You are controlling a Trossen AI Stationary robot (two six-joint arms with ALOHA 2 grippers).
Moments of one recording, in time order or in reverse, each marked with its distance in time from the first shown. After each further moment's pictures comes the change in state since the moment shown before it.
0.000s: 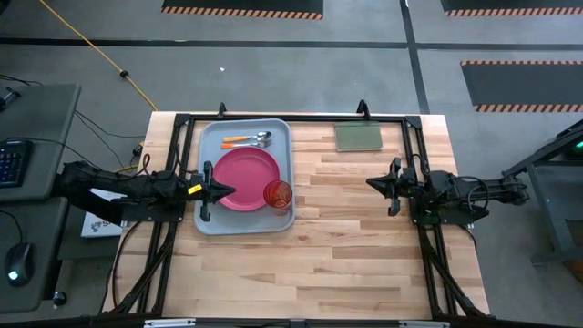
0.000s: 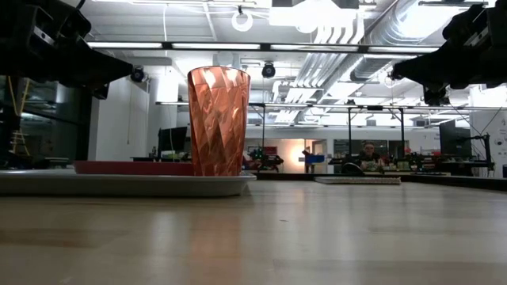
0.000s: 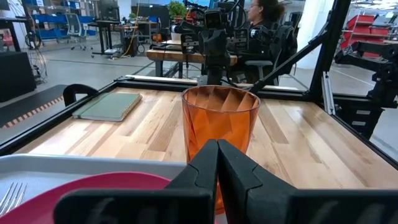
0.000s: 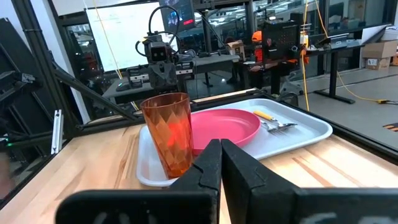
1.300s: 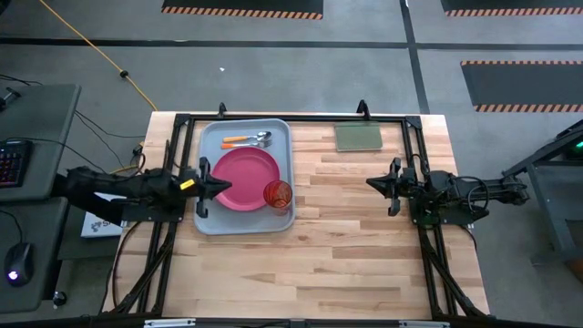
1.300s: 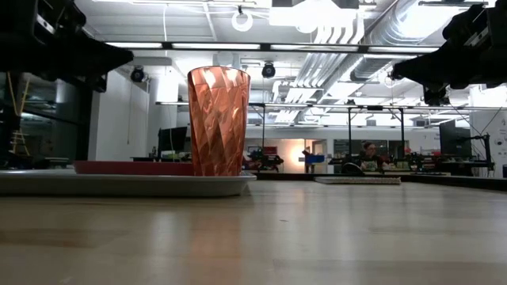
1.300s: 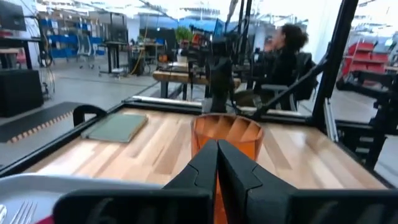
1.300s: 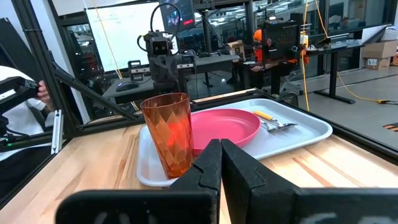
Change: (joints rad) left arm 0.035 -0.098 0.000 -0.003 0.004 0.001; right arm 0.000 0.000 -0.001 0.000 0.000 0.000
